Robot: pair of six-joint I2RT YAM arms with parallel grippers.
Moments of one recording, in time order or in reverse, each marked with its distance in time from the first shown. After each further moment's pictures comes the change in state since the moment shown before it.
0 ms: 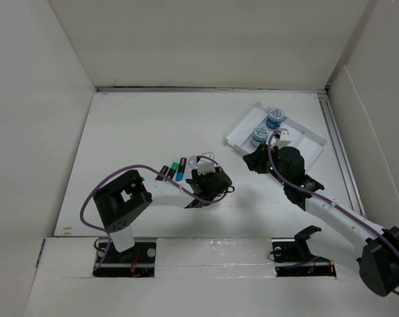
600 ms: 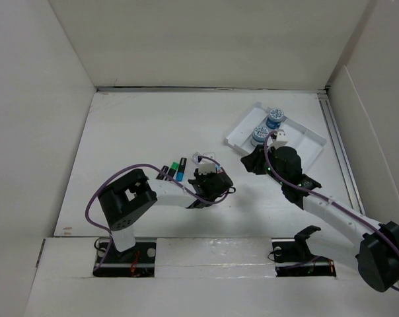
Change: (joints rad) left arm 0.000 0.050 0.018 0.016 -0.052 0.044; right arm 0.014 0.040 0.000 0.006 -0.016 0.000
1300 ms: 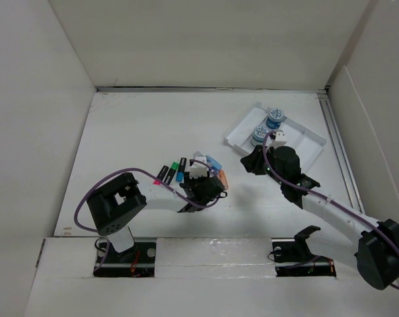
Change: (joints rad) left arm 0.006 -0.100 -0.120 -0.036 -0.061 0.031; right arm 0.000 0.019 0.000 0.002 0.000 0.000
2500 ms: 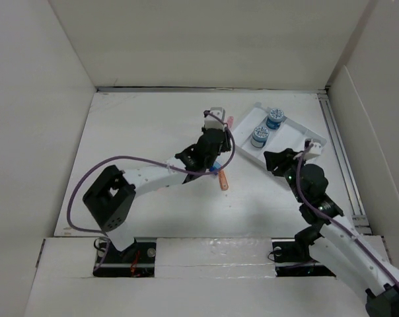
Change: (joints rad) left arm 0.169 -0.020 0.338 0.369 0.272 0.419; right arm -0.039 -0.417 -0.112 -0.035 0.238 0.032
